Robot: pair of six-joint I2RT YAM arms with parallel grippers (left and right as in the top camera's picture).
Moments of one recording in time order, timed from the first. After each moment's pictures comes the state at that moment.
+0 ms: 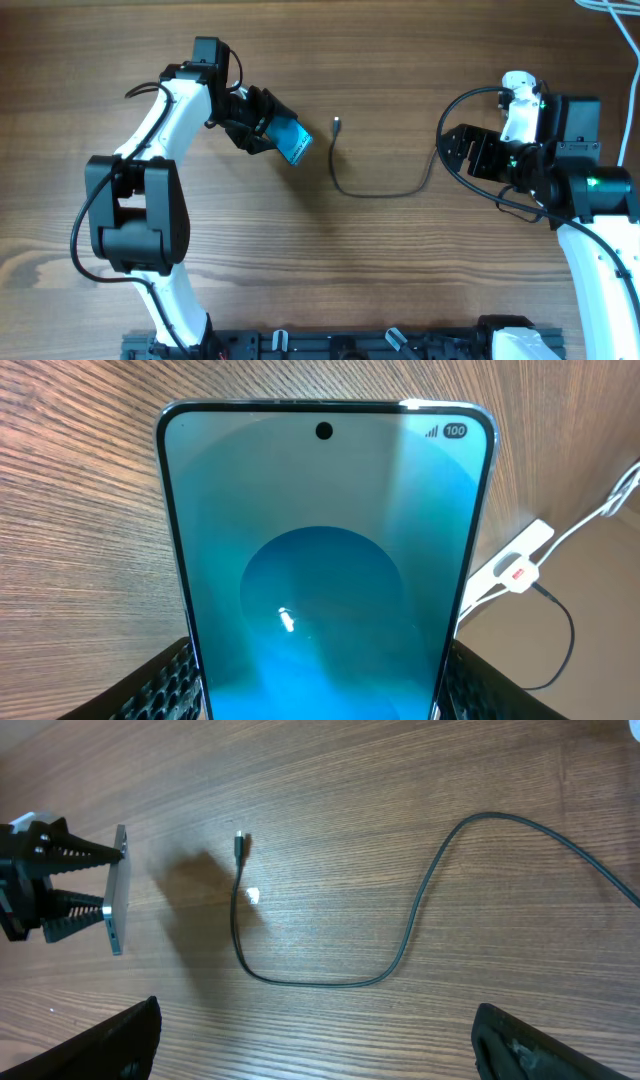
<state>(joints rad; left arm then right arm) -0.10 2.03 1.51 -0.88 0.67 -0.86 -0.02 1.18 1.11 -0.89 -0.35 0.24</state>
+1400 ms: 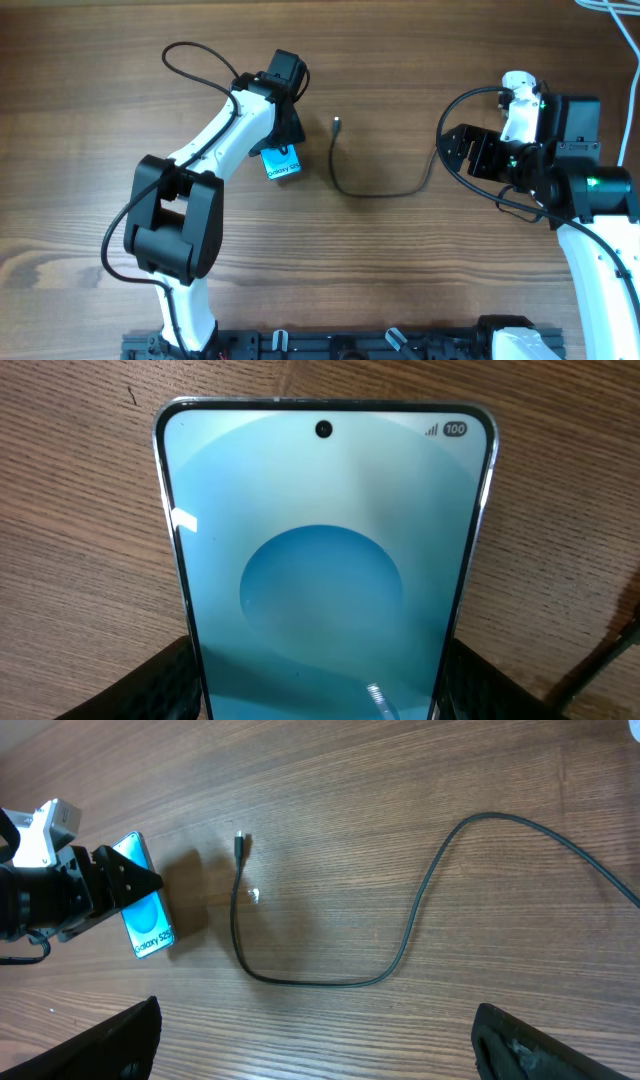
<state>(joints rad) -0.37 2.03 1.51 -0.89 -0.16 -0.67 -0.02 1.18 1.11 -0.89 -0.35 0.24</state>
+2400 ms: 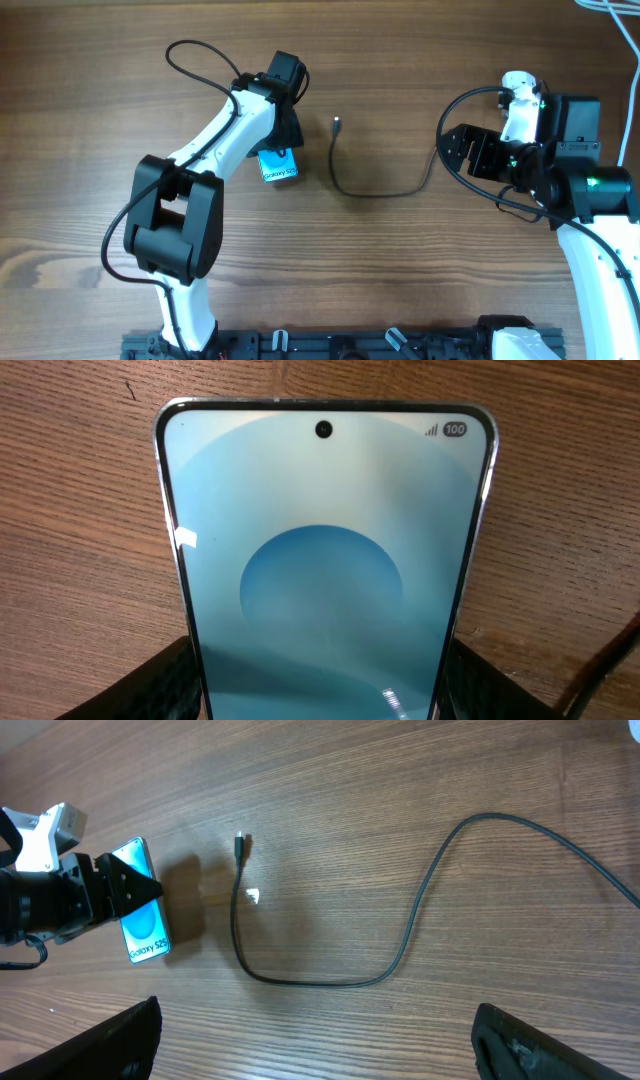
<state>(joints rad) -0.37 2.03 1.51 -0.91 -0.16 -0.60 -0.02 1.18 1.11 -0.89 -0.35 0.24</state>
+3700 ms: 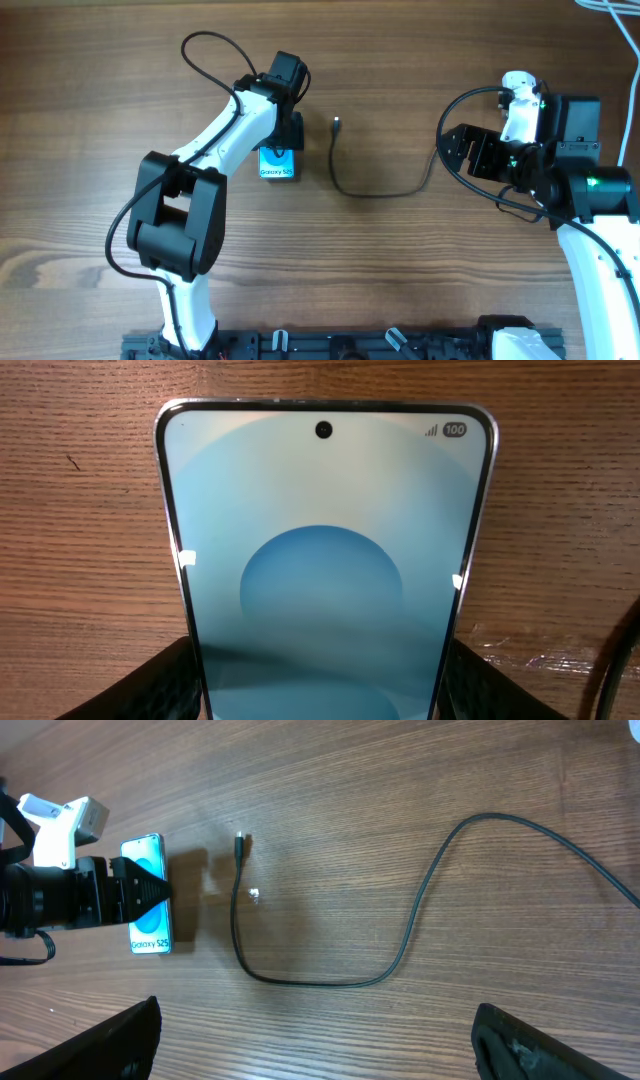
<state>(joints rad) -0.37 2.05 1.50 -0.86 -0.14 -0.38 -0.02 1.18 1.11 -0.89 -0.35 0.24</state>
